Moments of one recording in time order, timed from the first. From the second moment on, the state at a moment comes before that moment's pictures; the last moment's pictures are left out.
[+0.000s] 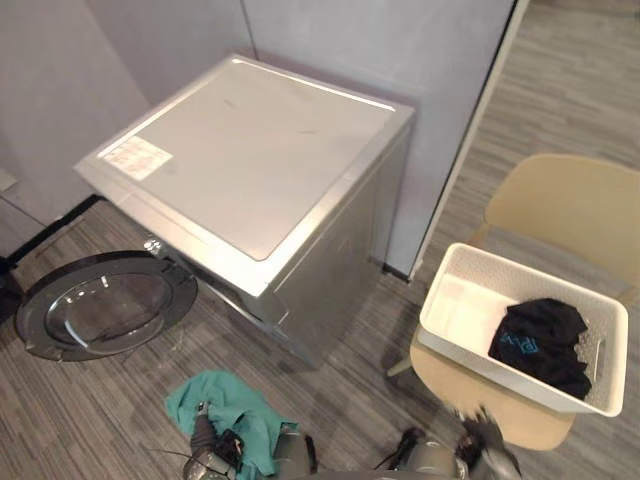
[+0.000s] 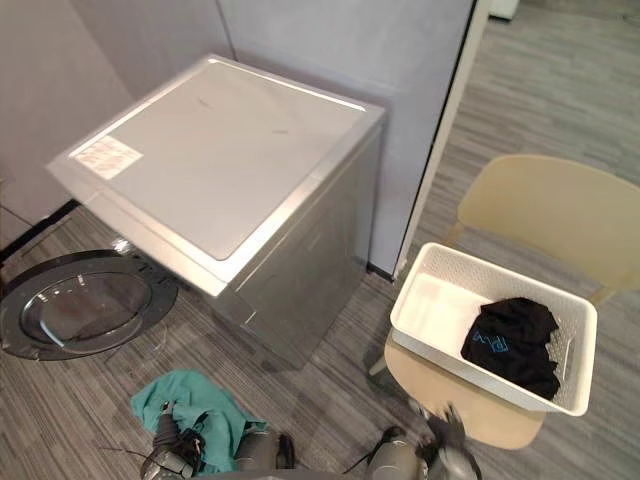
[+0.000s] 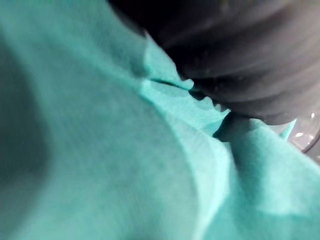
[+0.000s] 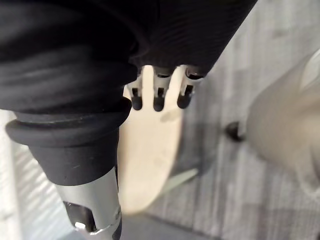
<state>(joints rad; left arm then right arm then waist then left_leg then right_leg) 0.14 -0.08 0.43 0.70 -0.42 -0.02 0.11 0.07 -0.01 -0.34 0.70 0.20 0.00 -0.09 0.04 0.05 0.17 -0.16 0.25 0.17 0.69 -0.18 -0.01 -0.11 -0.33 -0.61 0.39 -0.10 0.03</state>
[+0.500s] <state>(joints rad) 0.17 -0.01 0.24 0.70 -0.34 -0.03 0.13 0.07 -0.04 -0.50 1.03 0.24 0.02 -0.10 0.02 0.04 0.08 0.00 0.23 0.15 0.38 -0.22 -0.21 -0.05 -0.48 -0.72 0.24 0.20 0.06</state>
